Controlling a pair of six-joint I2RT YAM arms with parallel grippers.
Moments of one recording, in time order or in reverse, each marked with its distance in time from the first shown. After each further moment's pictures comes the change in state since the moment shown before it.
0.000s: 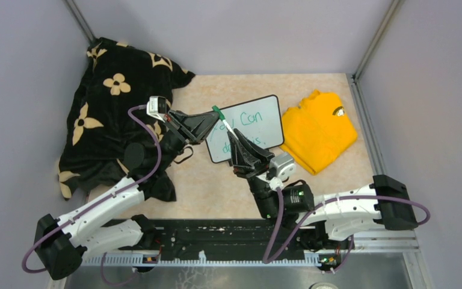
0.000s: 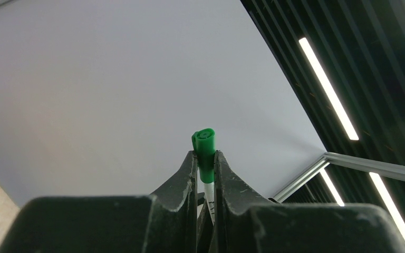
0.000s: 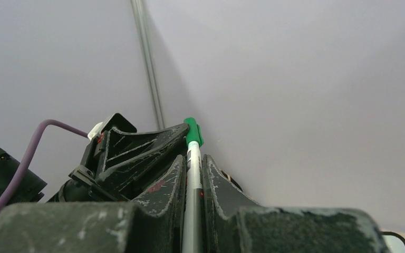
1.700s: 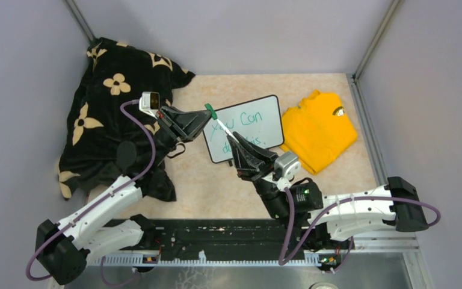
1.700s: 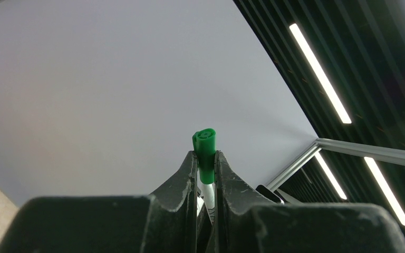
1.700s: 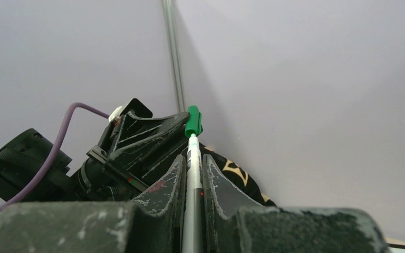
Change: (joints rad) left arm 0.119 -0.007 0.002 0.049 0.142 -0.053; right arm 0.000 -0.114 -0.034 -0.198 -0.077 0.108
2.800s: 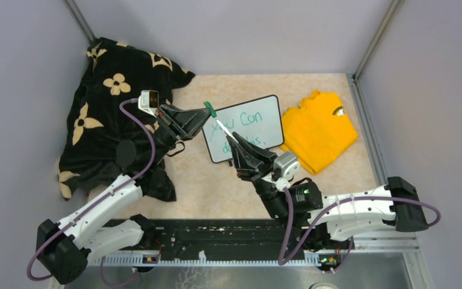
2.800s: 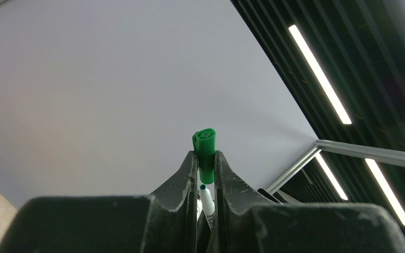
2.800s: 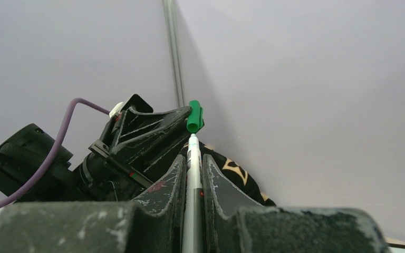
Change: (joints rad) left arm 0.011 0.011 0.012 0.006 0.007 -0.008; right arm 0.000 0.000 0.000 -0.005 0.000 0.000
